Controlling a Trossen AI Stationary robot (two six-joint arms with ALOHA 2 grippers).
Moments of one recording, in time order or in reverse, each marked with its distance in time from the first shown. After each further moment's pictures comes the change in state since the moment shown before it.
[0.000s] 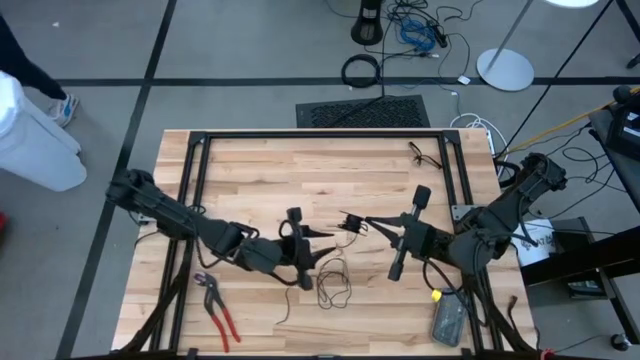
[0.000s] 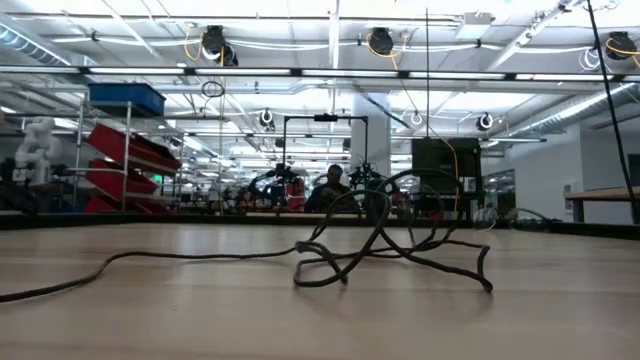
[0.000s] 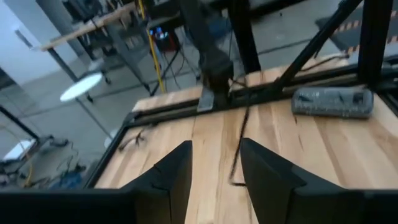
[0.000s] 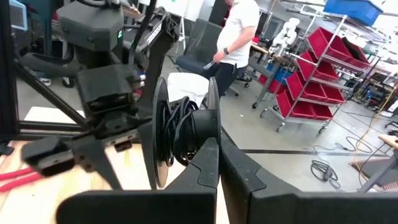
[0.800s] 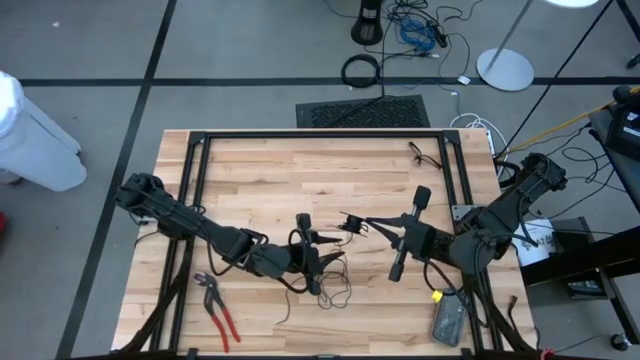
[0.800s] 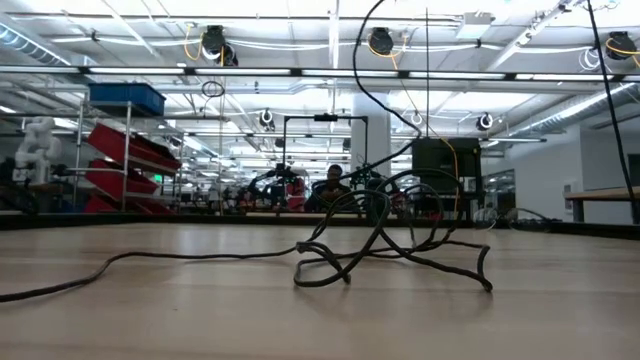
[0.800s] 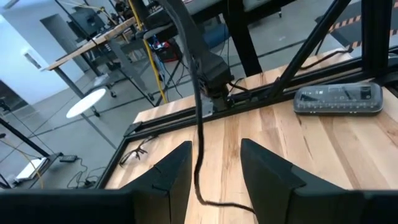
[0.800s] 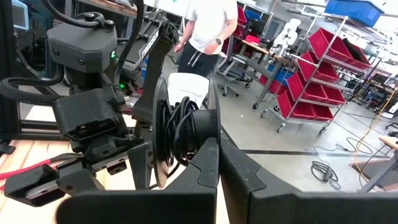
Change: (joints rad) left arm 0.001 0.076 0.000 0.113 -0.003 0.107; right arm 0.001 0.000 0.000 -0.001 0.000 -0.003
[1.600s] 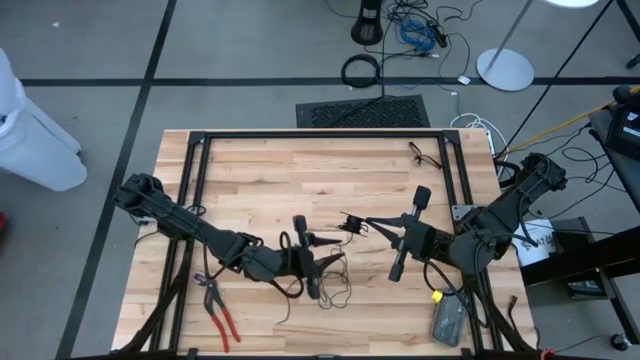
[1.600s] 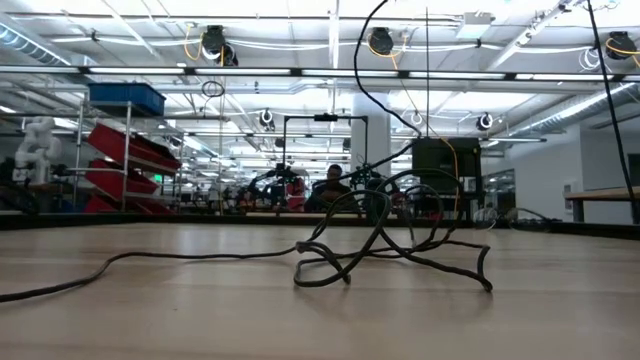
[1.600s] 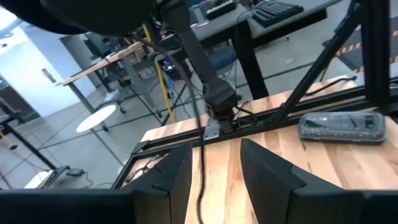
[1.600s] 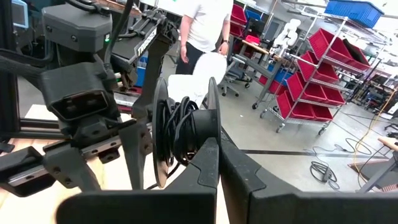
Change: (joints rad) left arm -0.034 -0.003 0.000 0.115 -0.055 0.054; right arm 0.000 0.000 0.000 -0.003 0.001 -0.005
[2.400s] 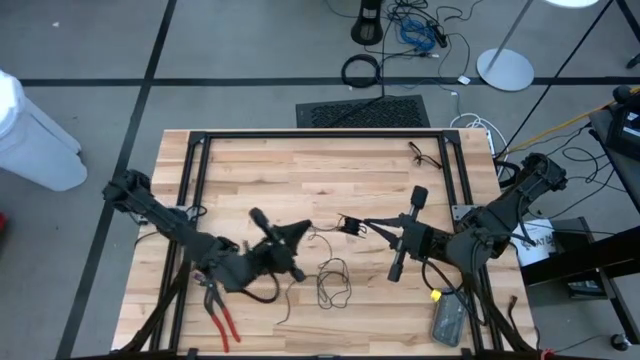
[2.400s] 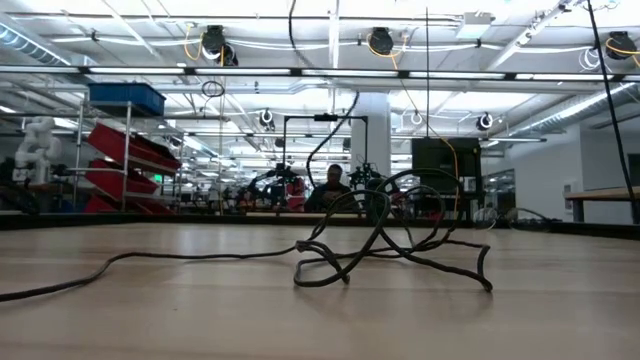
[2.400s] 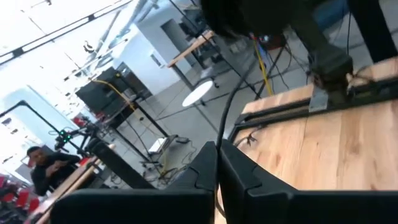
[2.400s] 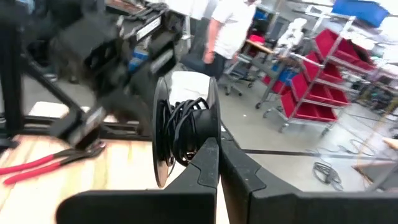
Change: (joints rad) left arm -0.116 -0.105 0.000 0.000 -0.533 0.259; right arm -0.018 0.000 0.000 -0.014 -0.045 0.003
